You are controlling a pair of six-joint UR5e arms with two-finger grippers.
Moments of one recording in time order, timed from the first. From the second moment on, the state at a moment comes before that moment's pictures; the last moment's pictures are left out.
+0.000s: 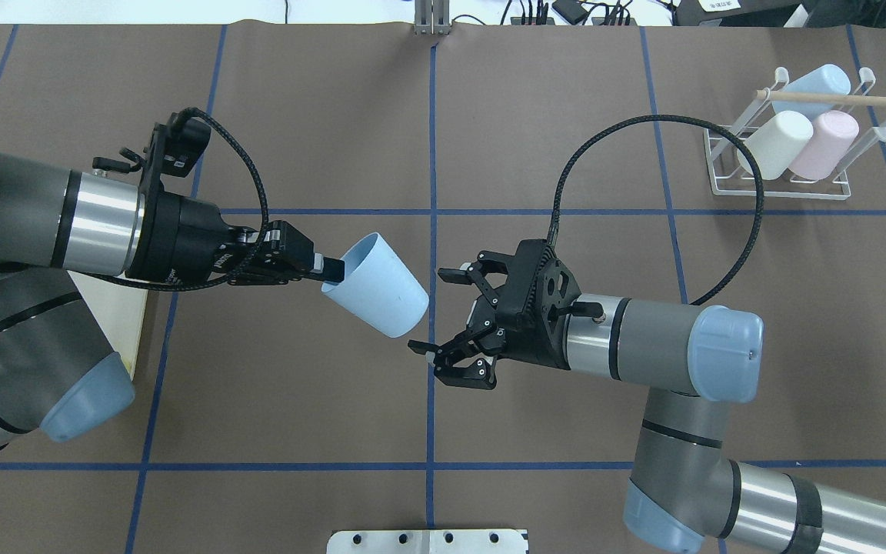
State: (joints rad) left arm -0.68 -1.94 -1.91 -2.62 -2.18 -1.62; right arm 0.37 -1.18 1.76 -0.31 1.64 0.33
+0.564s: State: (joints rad) left arm -0.64 -1.95 -1.87 -2.63 -2.12 -1.62; right arm 0.37 -1.18 1.77 -0.30 1.63 0.33
